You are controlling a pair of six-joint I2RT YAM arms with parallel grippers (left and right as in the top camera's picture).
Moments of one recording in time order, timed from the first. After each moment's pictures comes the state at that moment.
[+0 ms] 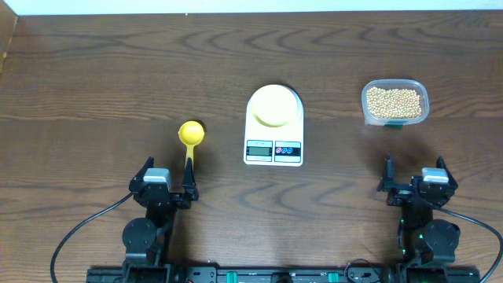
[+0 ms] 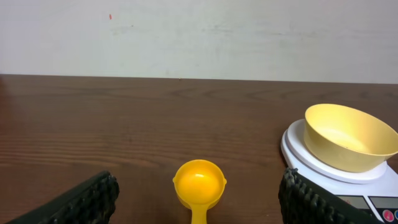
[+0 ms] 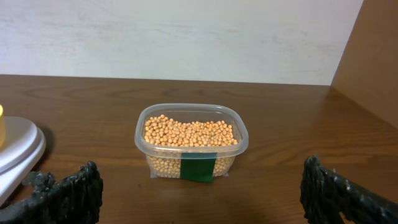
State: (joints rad) left arm -0.05 0.01 0.02 -0.11 0.03 -0.05; right arm -0.03 0.01 0.01 -0.06 0.08 -0.05
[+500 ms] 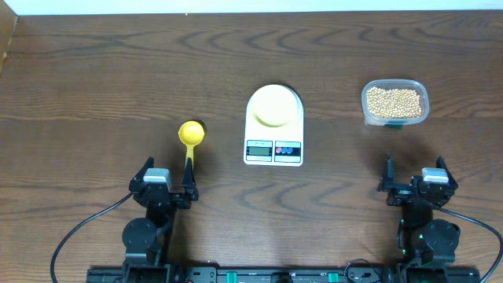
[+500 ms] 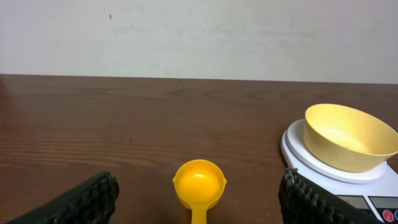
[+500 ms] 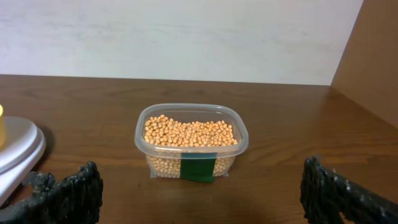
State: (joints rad) left arm -0.05 0.01 0.02 -0.11 0.03 -0.05; right arm -0.03 0.01 0.01 -0.06 0.08 -0.05
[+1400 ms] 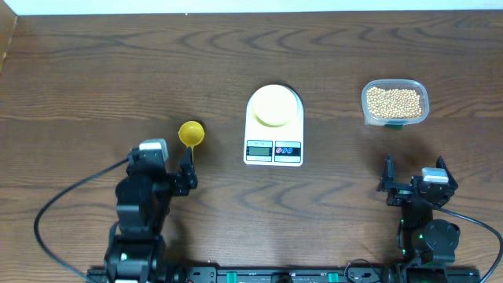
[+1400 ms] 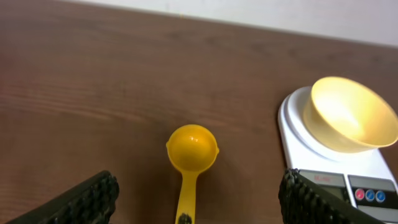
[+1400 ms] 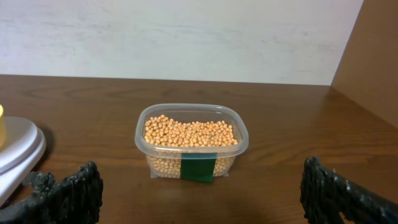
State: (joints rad) left arm -0.05 0.52 0.37 -0.29 0.04 -0.15; right arm -0.03 0.01 0.01 -0.06 0.08 -0.05
